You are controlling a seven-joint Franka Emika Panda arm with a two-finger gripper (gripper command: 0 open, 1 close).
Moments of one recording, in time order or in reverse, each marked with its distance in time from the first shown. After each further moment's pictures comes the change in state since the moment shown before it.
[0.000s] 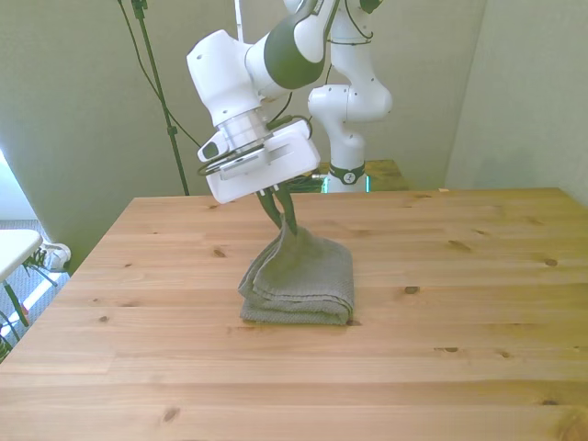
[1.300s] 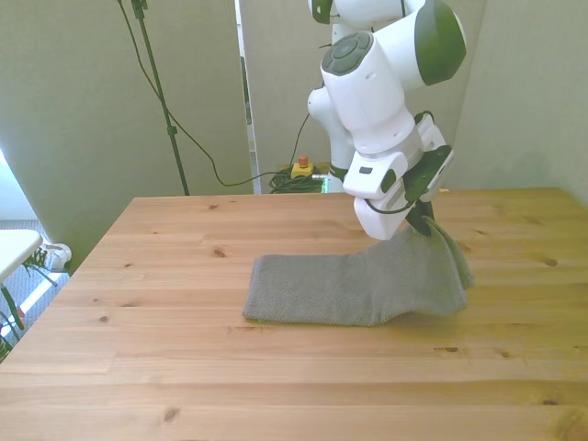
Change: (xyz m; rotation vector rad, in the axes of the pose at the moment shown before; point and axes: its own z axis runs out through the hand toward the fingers) arm -0.114 -0.168 0.108 -0.118 -0.408 -0.804
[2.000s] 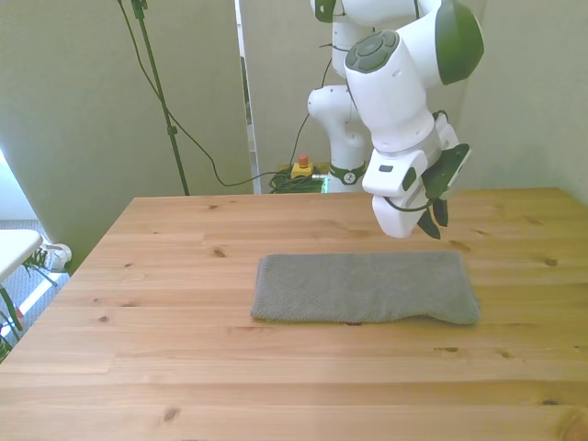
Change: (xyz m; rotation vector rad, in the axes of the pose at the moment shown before) arm -0.004 -0.026 0.004 -0.019 0.085 0.070
